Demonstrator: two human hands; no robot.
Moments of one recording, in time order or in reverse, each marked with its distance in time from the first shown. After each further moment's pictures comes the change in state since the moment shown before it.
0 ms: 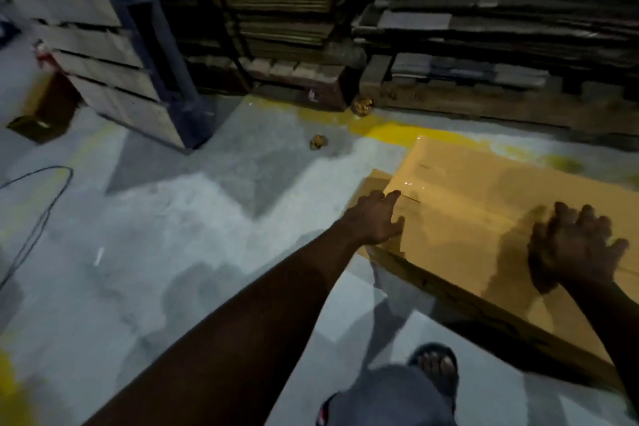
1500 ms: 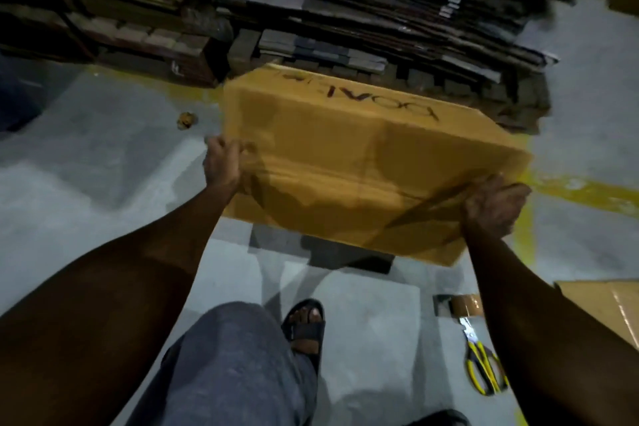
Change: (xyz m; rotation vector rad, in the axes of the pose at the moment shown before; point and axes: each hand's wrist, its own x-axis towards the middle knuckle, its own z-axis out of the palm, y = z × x) left_hand 0.029 0.035 -0.009 -0.919 0.669 -0.477; right_hand 0.006 0.098 -0.090 0.601 0.434 0.835
